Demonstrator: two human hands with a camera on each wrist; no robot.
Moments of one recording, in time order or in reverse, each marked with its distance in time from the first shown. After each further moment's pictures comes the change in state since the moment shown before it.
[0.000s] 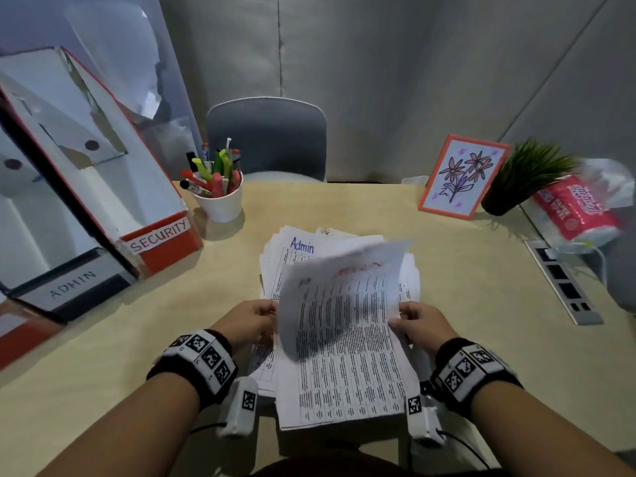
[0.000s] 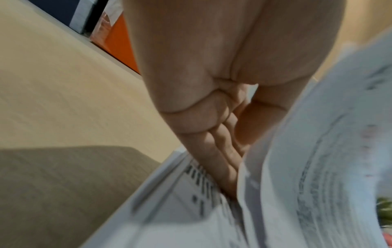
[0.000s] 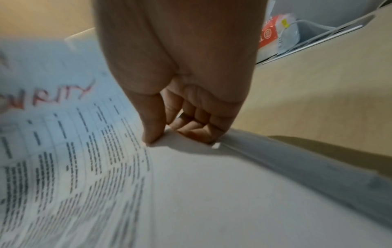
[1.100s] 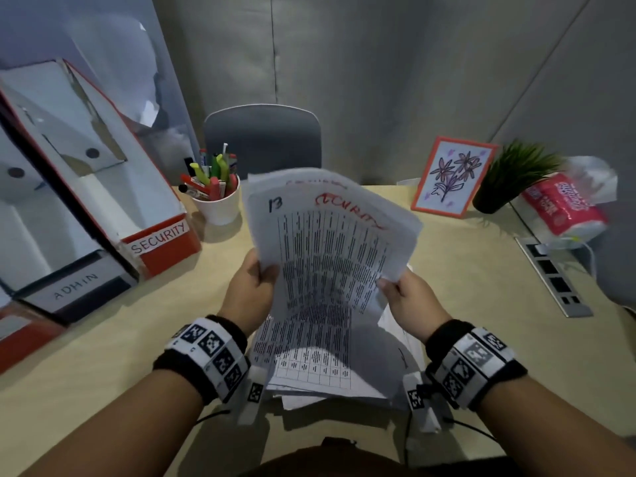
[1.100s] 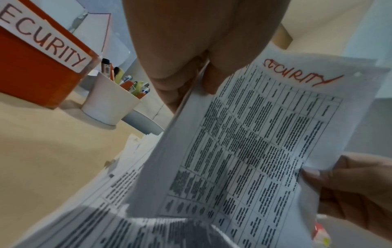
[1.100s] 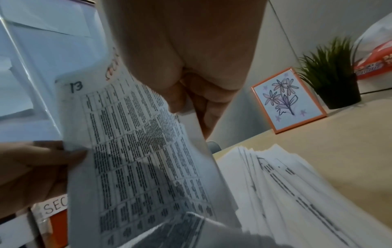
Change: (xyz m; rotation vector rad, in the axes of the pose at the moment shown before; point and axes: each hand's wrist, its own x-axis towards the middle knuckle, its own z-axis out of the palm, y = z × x) left_hand -0.029 0.049 0.024 0.160 0.393 0.605; right_hand -0.038 -0.057 -0.004 -0.382 -0.015 -0.616
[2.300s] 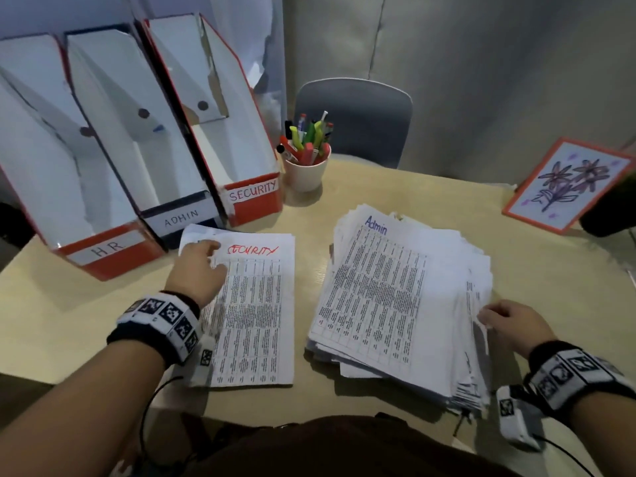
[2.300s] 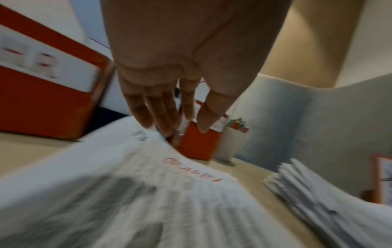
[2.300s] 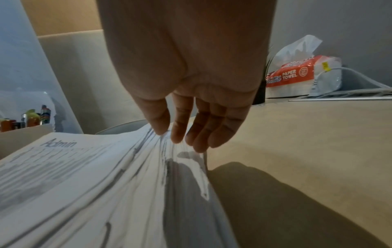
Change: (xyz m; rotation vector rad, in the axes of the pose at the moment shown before) left_hand -0.047 -0.080 -0.163 0.692 0.253 -0.412; right_hand 0.009 0.083 0.000 -0.191 -0.077 0.483
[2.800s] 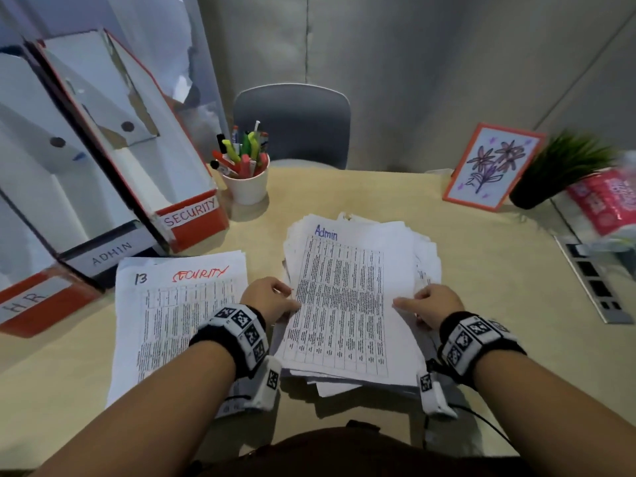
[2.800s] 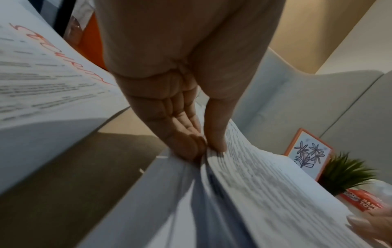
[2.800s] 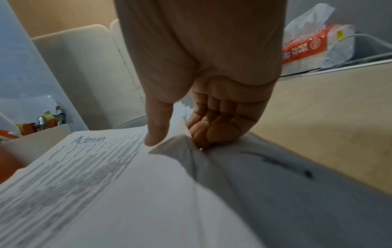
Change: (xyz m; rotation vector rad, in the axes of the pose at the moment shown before) left_hand -0.023 0.113 0.108 -0.330 -0.508 -0.021; right_hand -0.006 -0.033 0.027 0.135 -0.048 0.154
